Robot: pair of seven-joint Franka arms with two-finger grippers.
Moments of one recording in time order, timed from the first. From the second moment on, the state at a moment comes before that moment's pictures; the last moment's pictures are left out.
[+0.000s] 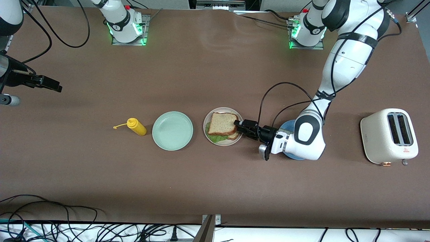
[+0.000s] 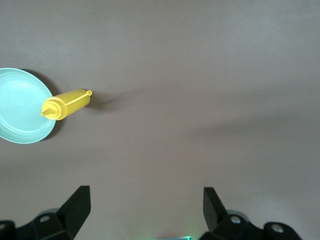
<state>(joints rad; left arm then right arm) -0.06 0.96 -0.28 -1.34 -1.04 1.78 0.76 -0.01 0.09 -0.04 -1.61 -0.01 1.56 0.10</state>
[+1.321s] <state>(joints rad) -0.03 0.51 -0.27 -1.33 -0.18 1.49 0.13 0.01 0.09 -0.02 -1.57 -0.01 1.56 0.10</state>
